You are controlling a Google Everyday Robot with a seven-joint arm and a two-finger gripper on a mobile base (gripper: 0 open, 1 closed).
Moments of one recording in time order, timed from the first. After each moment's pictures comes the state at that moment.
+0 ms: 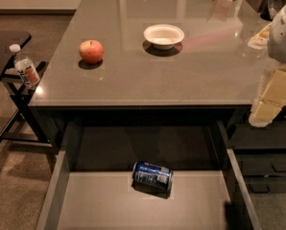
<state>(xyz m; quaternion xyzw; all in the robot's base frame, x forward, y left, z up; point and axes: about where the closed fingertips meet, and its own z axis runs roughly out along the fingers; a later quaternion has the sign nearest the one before) 0.438 -0.217 0.977 -0.60 0.78 -0.03 0.16</state>
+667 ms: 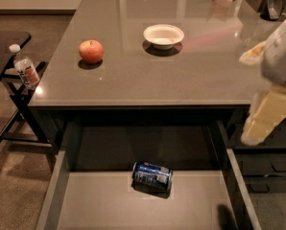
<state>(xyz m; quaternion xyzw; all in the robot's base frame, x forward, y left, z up) 0.423 -0.202 0.954 -0.61 0.77 -0.01 0.17</state>
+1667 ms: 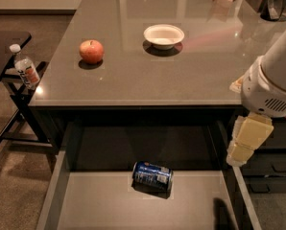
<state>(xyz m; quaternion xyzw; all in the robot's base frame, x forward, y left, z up) 0.410 -0.197 0.891 -0.59 0.80 0.01 0.12</state>
